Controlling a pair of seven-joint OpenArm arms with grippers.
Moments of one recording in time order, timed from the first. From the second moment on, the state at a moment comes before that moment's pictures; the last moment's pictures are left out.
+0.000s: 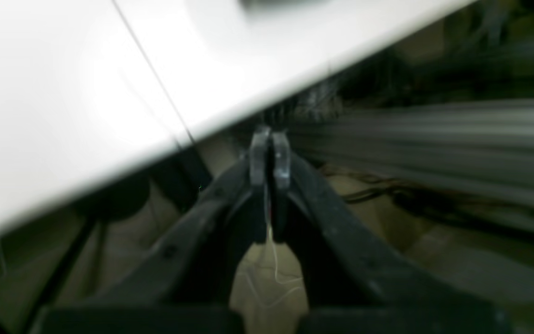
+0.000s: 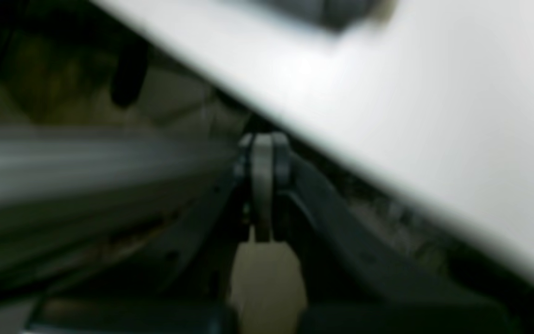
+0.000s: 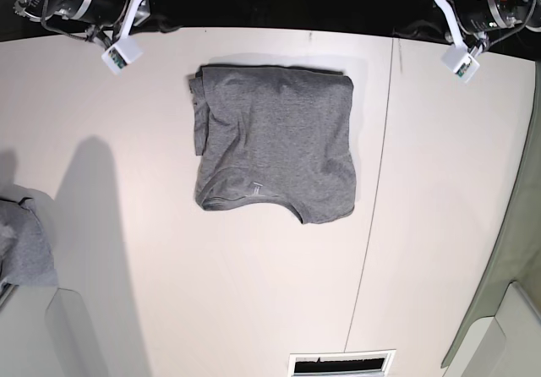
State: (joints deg) left arm 43.5 -24.8 -16.7 106.3 -43.9 -37.9 50.8; right arm -36.8 21.7 0.7 107.0 37.2 34.6 -53.2
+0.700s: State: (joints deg) left arm 21.5 -18.4 19.8 47.8 -23.4 -25.6 35.7; right arm -34.2 18.1 -13.9 69.8 17.9 33.8 -43.2
